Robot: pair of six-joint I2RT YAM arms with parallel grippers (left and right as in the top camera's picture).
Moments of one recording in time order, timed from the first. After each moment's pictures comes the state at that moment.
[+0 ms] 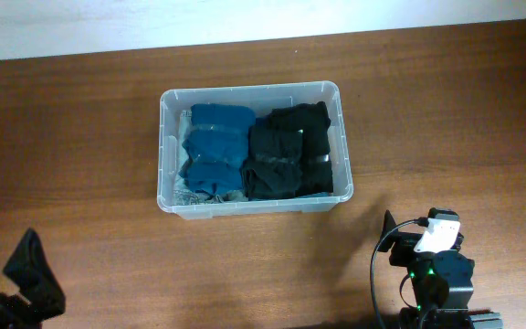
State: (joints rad) left arm -0.34 1.00 2.19 -1.68 -0.50 -0.29; right arm -0.09 0.02 0.16 -0.56 0.06 0.10
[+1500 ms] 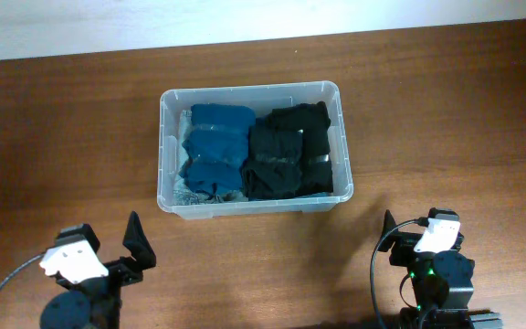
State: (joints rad) left arm 0.01 0.24 0.58 -0.60 -0.07 -0.20; right arm -0.09 0.01 0.16 -0.55 0.06 0.10
